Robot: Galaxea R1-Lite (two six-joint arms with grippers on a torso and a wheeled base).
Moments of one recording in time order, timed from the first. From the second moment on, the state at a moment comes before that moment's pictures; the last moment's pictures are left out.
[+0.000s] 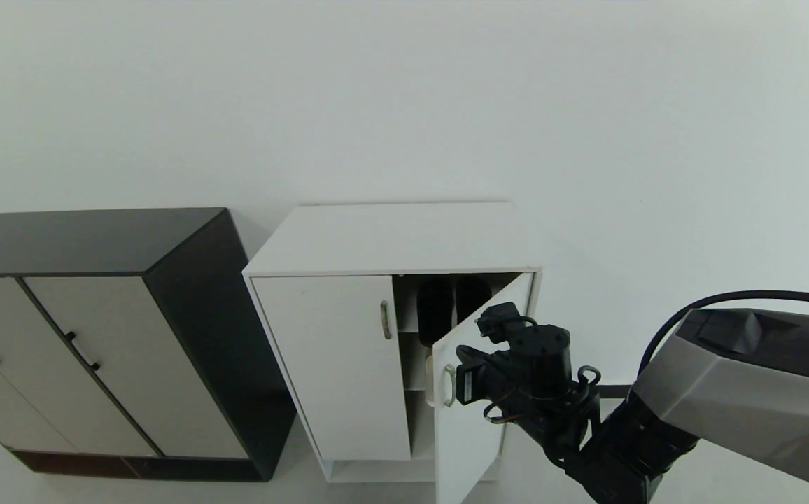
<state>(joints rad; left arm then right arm) 0.00 0.00 0.00 0.00 -0.02 -0.01 0.75 2.25 -0.88 -1.17 -0.22 0.20</state>
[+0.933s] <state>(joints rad) 0.00 0.00 0.00 0.00 -0.02 -0.01 0.72 2.23 -0.64 -1.37 0.08 0.16</state>
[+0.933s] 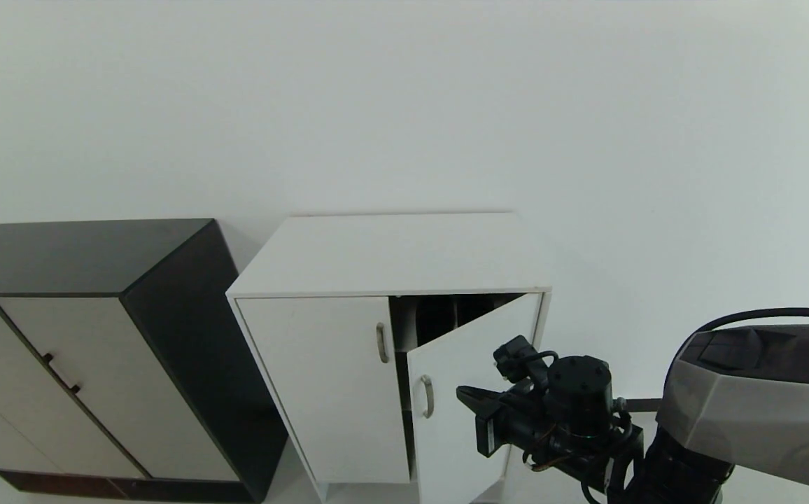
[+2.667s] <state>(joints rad) 0.00 0.00 0.00 0.00 -0.02 -0.01 0.65 2.35 -0.87 -1.32 0.08 0.16</state>
